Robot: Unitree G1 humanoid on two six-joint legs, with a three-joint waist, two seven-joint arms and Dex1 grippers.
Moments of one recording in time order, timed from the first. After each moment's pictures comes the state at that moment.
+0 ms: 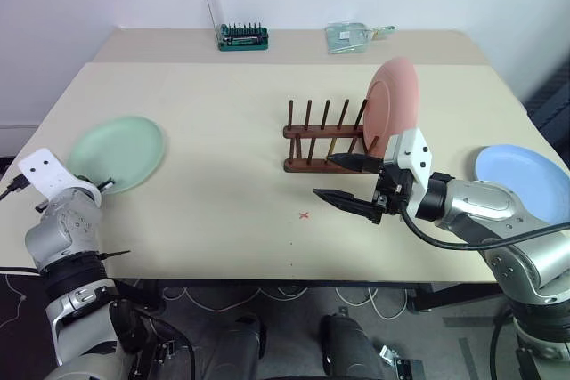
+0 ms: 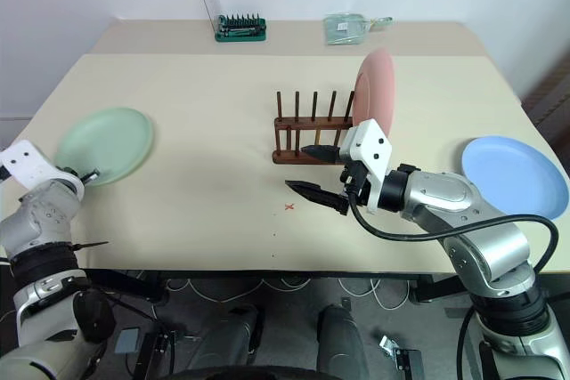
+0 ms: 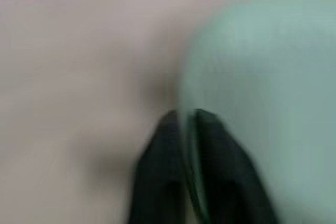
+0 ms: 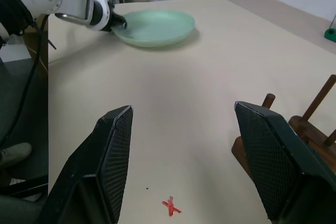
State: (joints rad) left arm -0.54 0.42 0.67 0.28 -0.34 0.67 0.24; right arm -0.32 -0.72 0.00 -0.57 0.66 0.62 0.72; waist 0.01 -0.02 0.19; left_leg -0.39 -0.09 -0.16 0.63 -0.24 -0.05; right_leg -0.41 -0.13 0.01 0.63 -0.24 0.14
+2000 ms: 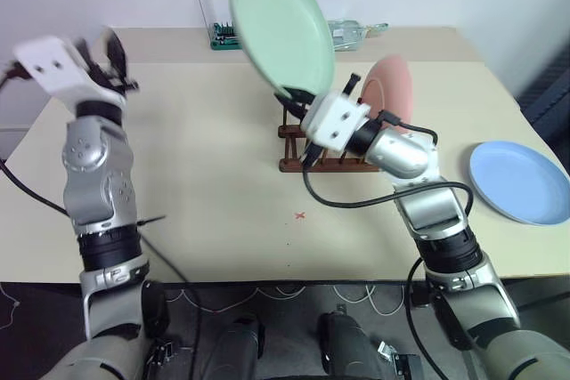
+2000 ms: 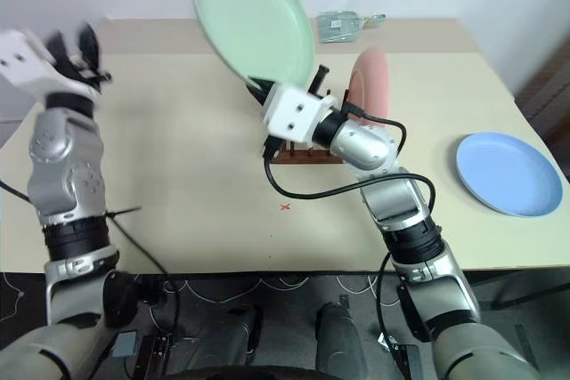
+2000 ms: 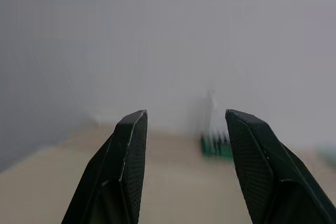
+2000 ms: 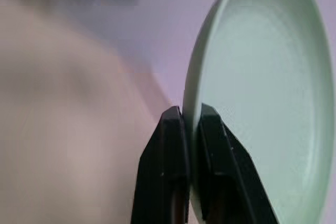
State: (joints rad) left arm -0.55 0.38 0.33 0.02 -0.31 0.24 -0.16; right arm -0.69 -0.29 0.12 -0.31 0.11 0.25 0.60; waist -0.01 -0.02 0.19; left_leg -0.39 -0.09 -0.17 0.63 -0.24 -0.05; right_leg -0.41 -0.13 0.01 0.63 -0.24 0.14
